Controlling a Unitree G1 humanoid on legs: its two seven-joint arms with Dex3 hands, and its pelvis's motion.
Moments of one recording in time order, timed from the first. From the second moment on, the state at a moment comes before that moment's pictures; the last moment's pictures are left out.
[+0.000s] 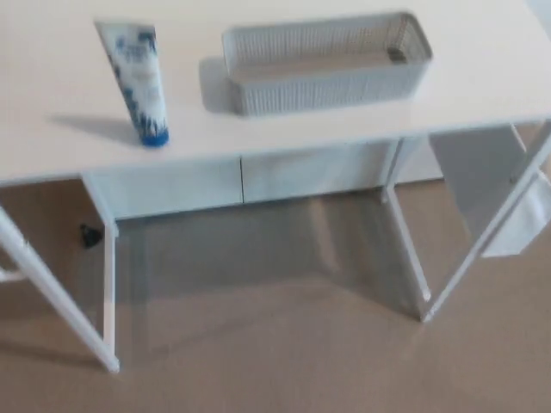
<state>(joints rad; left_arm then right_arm) -0.05 0.45 0.36 1.21 -0.11 -0.18 -0.17 -0.12 -0.39 -0.16 1.33 -0.11 -0.17 -0.09</state>
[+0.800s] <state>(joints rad) -0.05 0.45 0.32 1.22 -0.10 -0.18 -0.16 -0.10 -0.39 -0.17 1.33 -0.11 -0.17 -0.09</state>
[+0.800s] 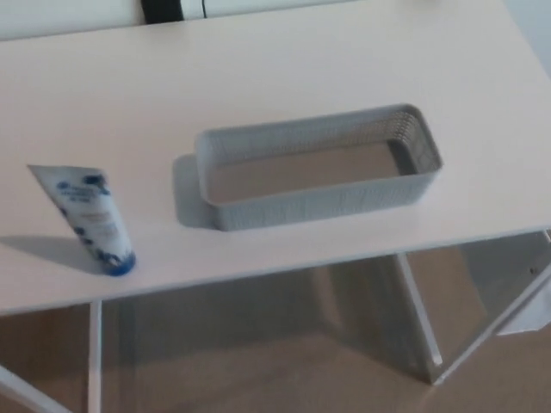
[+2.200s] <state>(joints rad) 0.43 0.44 0.35 0.46 -0.18 -0.12 -0.28 -0.07 -0.37 -0.17 1.33 -0.11 -0.17 -0.10</state>
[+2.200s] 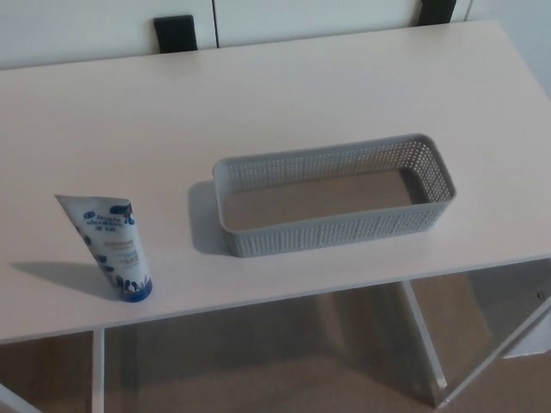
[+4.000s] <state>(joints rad) 0.06 0.64 0.25 0.06 -0.58 0.18 -0.48 -0.01 -0.37 -0.15 1.33 -0.11 -0.21 -0.10</state>
